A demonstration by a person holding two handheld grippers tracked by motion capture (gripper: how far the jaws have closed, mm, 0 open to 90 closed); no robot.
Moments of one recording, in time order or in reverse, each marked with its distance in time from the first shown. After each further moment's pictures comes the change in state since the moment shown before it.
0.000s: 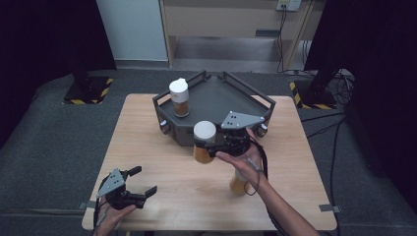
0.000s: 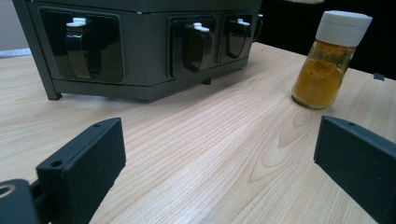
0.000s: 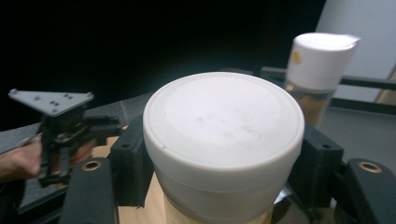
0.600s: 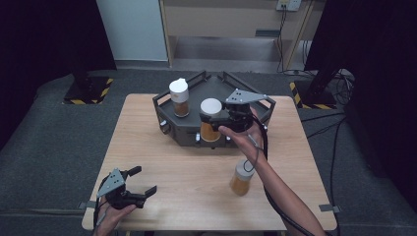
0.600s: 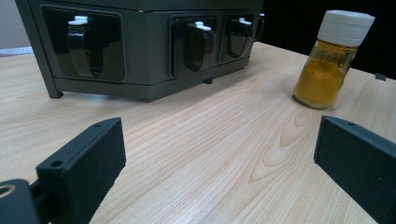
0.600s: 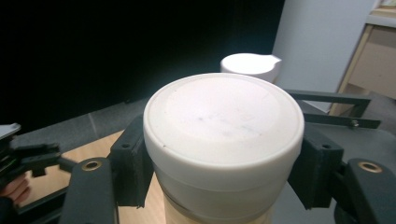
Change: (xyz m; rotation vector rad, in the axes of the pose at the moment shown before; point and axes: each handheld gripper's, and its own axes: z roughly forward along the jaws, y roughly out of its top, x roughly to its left) left arm 0.000 0.000 0.000 0.001 0.004 -0.005; right arm -0.037 0.016 0.014 -0.020 -0.112 0.031
